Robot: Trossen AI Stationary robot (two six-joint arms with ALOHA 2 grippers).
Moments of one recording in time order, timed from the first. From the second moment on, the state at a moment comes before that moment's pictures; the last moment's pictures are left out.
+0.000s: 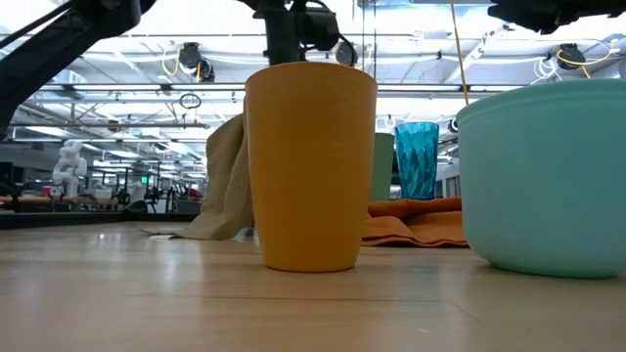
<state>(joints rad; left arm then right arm) 0.43 2.18 2.32 -1.45 -0.21 -0.42 0.36 0.22 0.40 0.00 0.76 -0.35</state>
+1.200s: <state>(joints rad) 0.45 2.21 2.32 -1.47 -0.15 -0.37 0.36 0.22 0.40 0.00 0.76 -0.35</state>
